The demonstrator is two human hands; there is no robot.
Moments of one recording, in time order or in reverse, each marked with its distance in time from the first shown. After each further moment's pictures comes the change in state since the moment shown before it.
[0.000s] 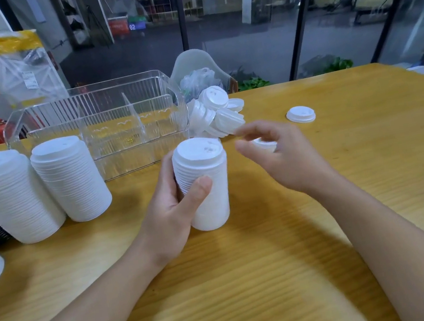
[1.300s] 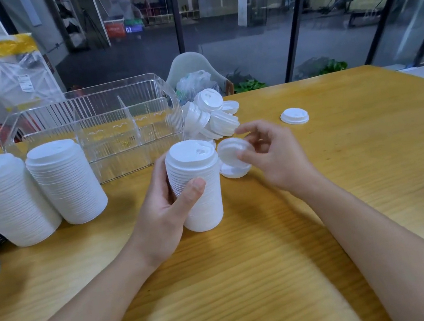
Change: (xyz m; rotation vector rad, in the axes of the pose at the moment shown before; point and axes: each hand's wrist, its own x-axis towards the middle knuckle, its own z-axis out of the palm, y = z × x) left_hand -0.001 0.001 -0.001 0.035 0.018 0.009; right_hand 0.008 0.025 0.008 0.199 0.094 0.078
